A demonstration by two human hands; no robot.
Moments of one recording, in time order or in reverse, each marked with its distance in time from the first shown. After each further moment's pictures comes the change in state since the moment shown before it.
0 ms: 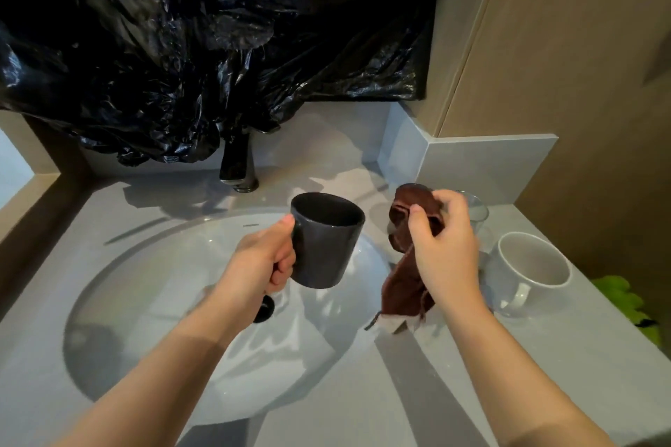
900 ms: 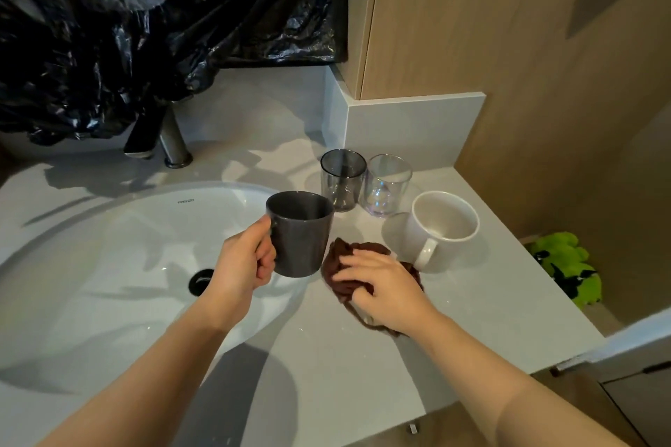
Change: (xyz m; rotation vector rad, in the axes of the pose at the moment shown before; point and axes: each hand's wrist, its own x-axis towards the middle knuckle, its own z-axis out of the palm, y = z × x) left_hand -0.010 -0.046 0.087 -0.086 0.064 -0.068; right_hand -0.020 0.127 -0.058 -0.443 -0.727 -0.234
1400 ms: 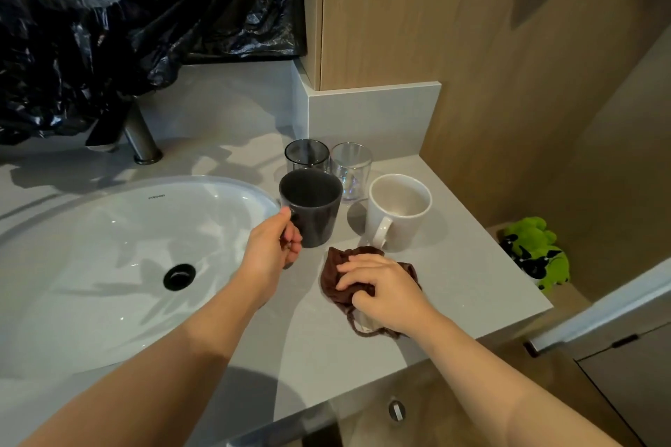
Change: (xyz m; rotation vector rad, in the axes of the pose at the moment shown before) left_hand -0.004 -0.024 0.070 -0.003 -0.019 -0.046; right_hand -0.053 0.017 -0.021 0.085 0.040 0.076
